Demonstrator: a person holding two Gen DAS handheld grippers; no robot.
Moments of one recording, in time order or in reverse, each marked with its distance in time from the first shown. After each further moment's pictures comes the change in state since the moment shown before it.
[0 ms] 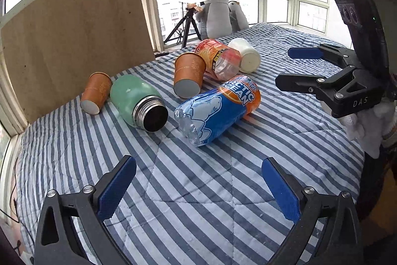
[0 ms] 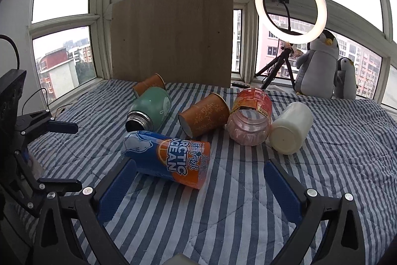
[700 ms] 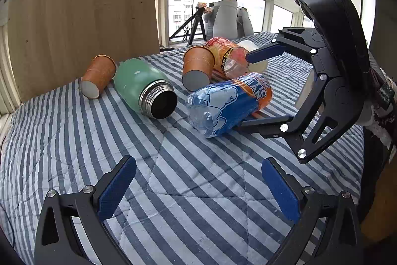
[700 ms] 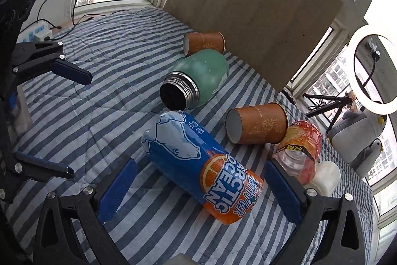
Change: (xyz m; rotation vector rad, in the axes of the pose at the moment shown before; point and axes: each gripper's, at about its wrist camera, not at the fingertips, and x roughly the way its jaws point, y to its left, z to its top) left arm 0.014 0.022 -0.020 -0.087 -0.029 -0.042; right arm 0.072 0.083 0.021 -0.538 0.256 0.049
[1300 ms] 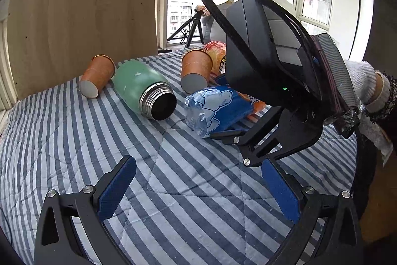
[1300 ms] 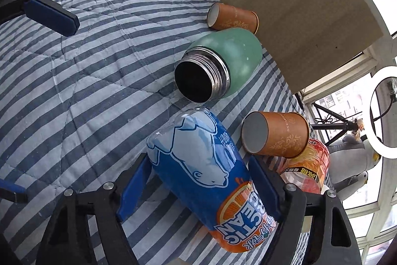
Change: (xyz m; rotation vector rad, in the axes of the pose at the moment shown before) left arm -0.007 0.006 0.000 -0.021 -0.012 -0.038; right arm 0.051 0.031 0.024 -0.205 0.183 -0.072
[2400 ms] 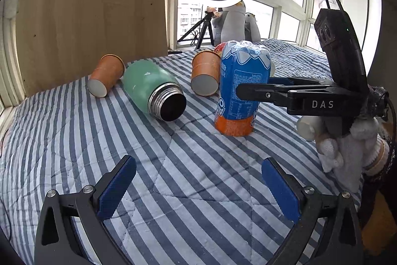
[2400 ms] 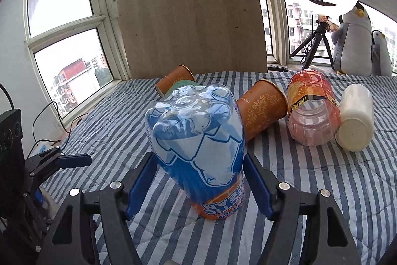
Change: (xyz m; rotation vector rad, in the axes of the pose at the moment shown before) left arm 0.009 0.002 0.000 -0.018 -0.029 0.060; right arm -0.030 -0.064 -0.085 0.857 -0.431 0.256
